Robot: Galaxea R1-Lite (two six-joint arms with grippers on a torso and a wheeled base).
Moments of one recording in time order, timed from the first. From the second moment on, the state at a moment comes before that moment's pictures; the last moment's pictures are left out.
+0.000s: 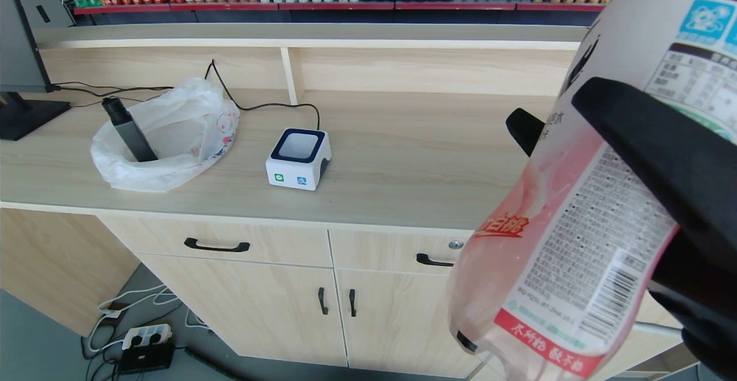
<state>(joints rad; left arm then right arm) 0.00 0.00 0.00 0.01 0.00 0.00 1.00 1.43 -0.48 -1.57 0.07 0.58</state>
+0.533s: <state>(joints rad) 0.00 0.00 0.00 0.01 0.00 0.00 1.00 1.44 -0.48 -1.57 0.08 0.58</state>
